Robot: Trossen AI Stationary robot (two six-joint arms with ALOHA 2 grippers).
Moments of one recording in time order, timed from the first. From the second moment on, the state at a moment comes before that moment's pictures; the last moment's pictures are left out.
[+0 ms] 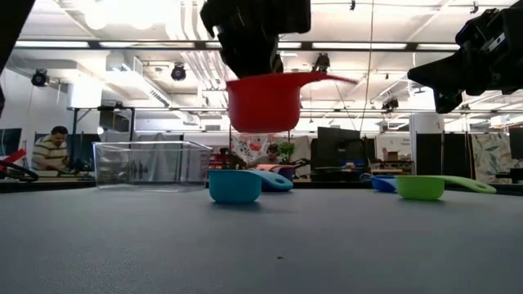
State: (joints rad) left arm -0.14 1.96 1.64 -0.83 -0.04 0.02; right arm 0.01 0.07 0.01 0.06 0.13 0.15
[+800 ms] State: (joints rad) left arm 0.32 1.93 1.64 -0.75 0.09 0.69; right arm 0.01 0.07 0.01 0.06 0.13 0.15
